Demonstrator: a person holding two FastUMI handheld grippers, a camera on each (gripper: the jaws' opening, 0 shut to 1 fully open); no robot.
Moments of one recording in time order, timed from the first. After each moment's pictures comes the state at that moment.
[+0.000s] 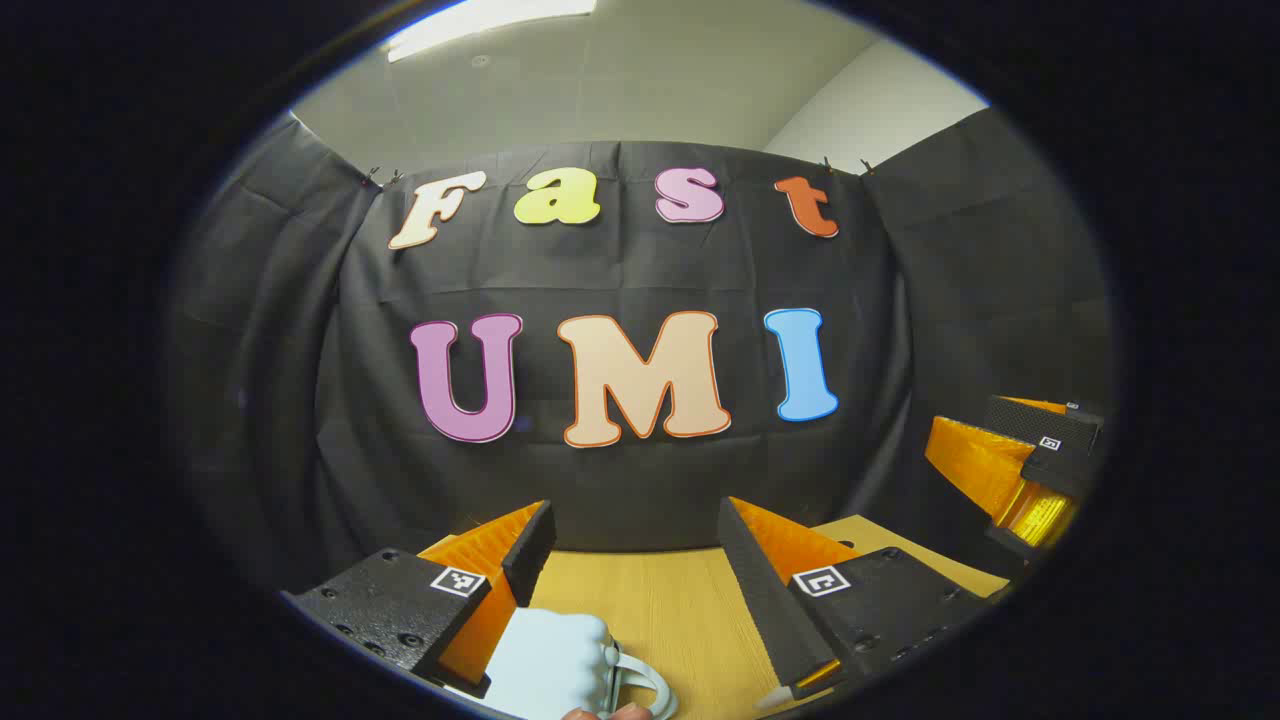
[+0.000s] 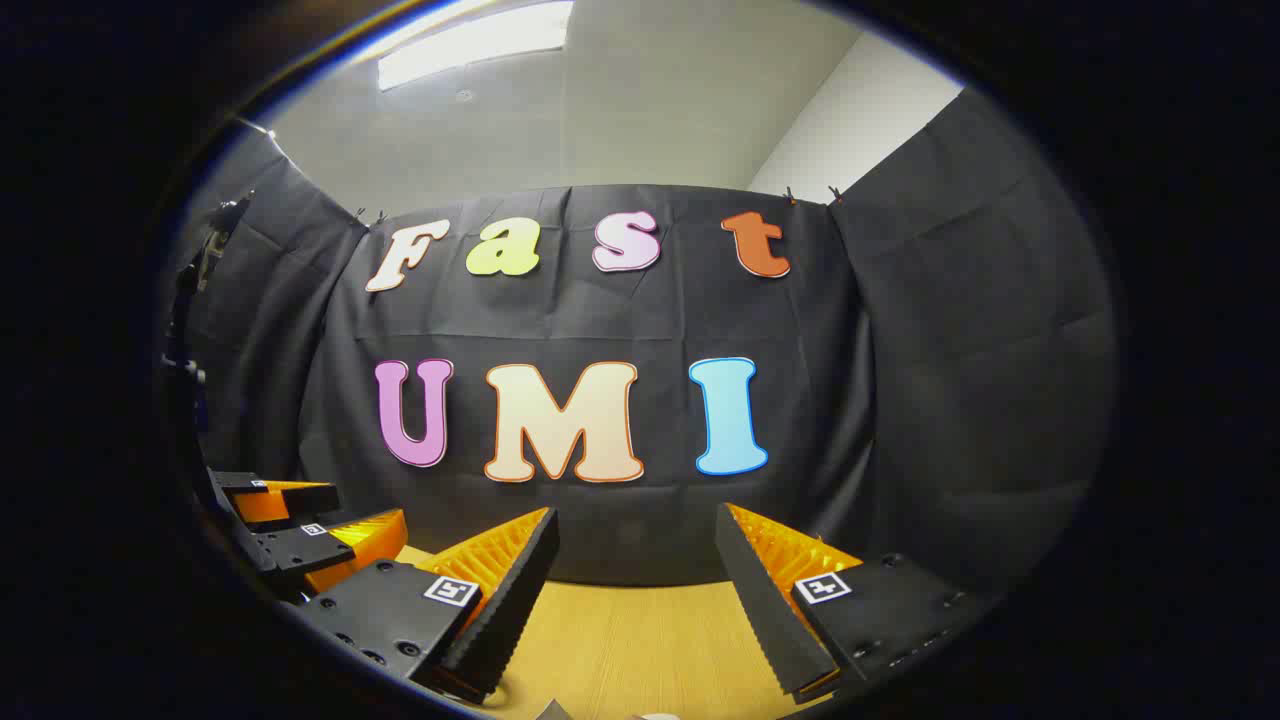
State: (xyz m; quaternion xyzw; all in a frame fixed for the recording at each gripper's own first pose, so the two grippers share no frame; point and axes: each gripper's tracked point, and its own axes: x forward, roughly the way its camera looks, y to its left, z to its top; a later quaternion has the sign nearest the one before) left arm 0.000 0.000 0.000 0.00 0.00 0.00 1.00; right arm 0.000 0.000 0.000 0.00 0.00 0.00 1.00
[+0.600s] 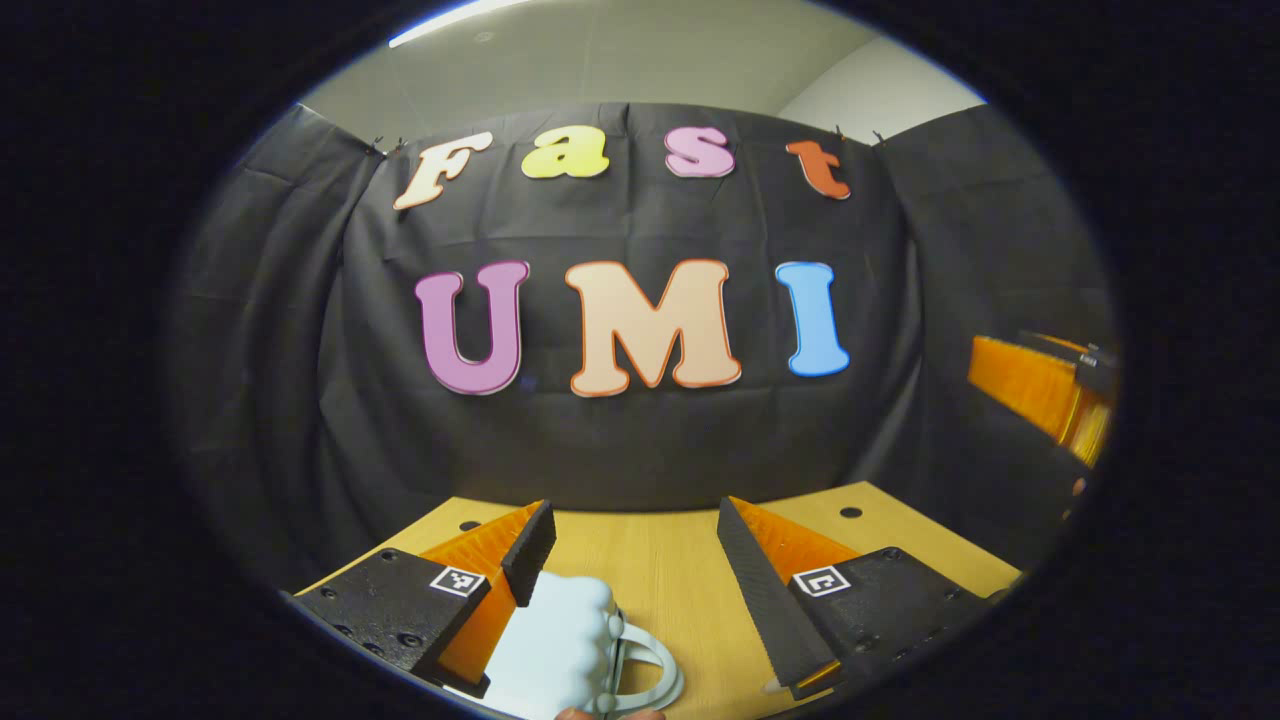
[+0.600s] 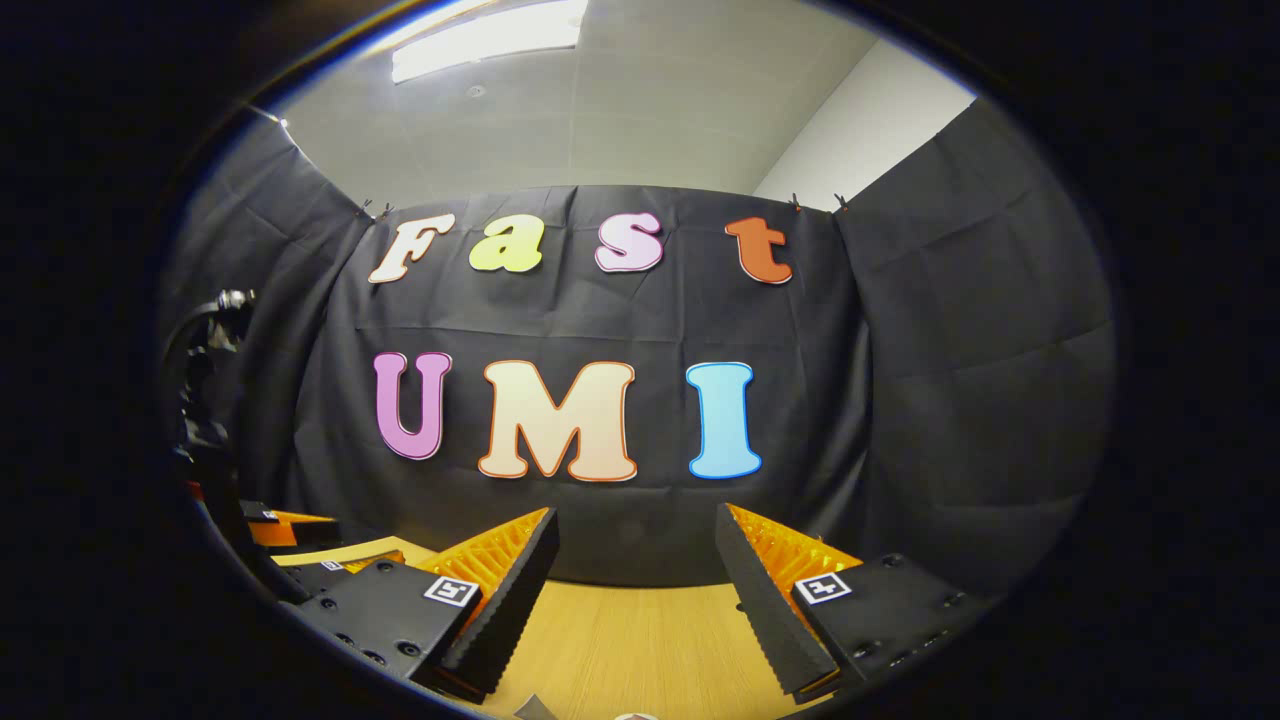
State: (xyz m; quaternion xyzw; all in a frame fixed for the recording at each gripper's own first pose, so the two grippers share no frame) left arm 0.002 0.010 -0.079 0.00 0.09 0.01 1.00; right arm -0.002 -0.013 0.000 -0.02 0.00 -0.01 1.00
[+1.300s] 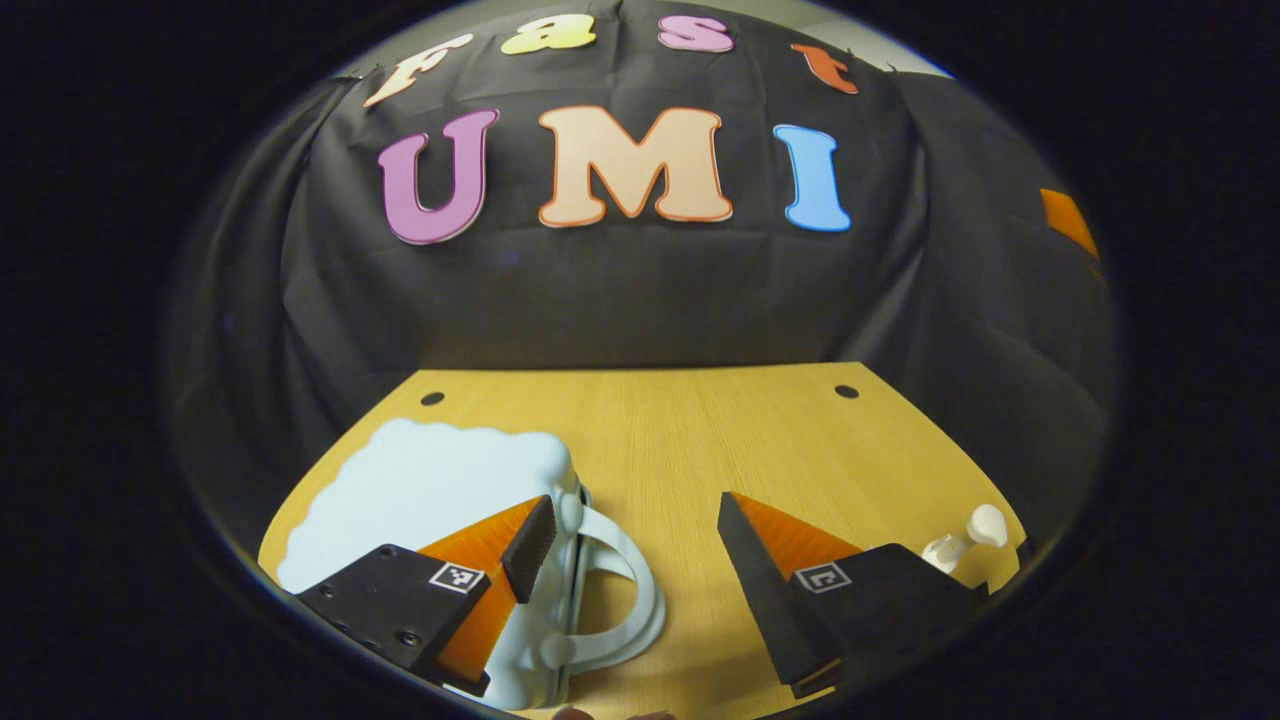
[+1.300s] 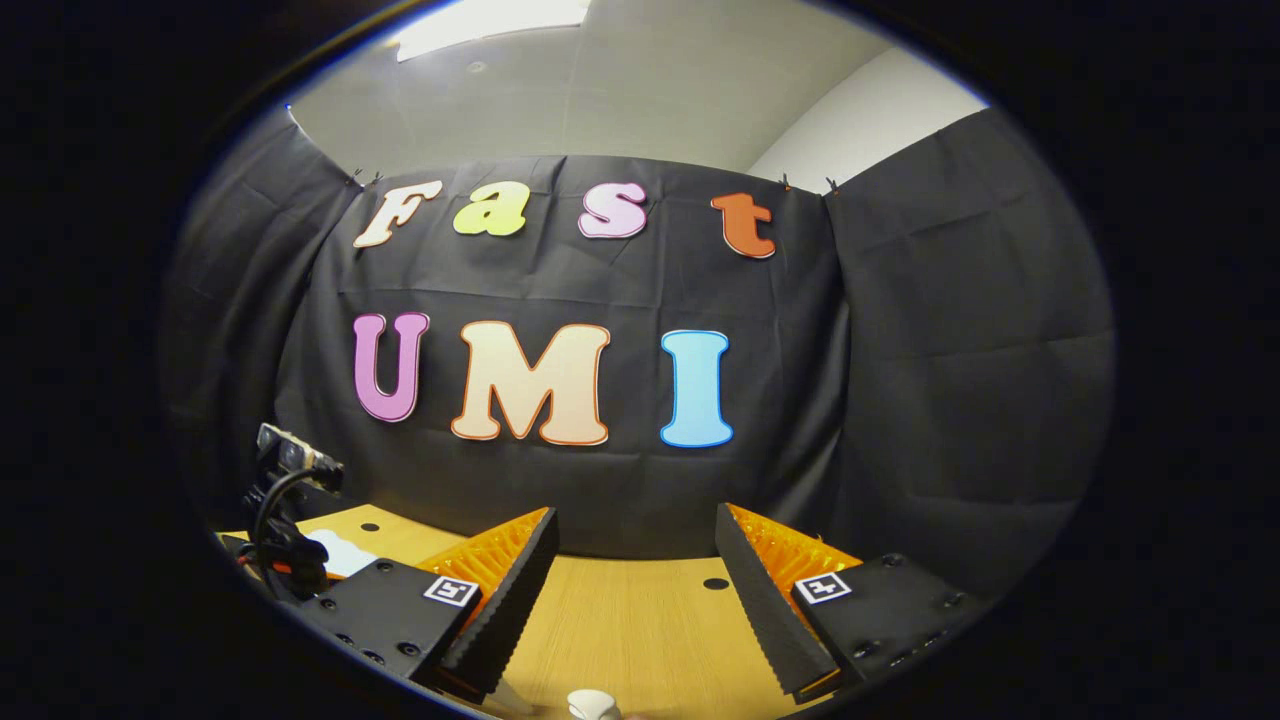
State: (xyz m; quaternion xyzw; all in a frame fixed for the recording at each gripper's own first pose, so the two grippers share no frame) left arm -0.012 -0.025 -0.218 -0.03 0.28 -0.02 0.96; right arm -0.013 -0.046 -0.028 -0.05 0.05 -0.03 1.00
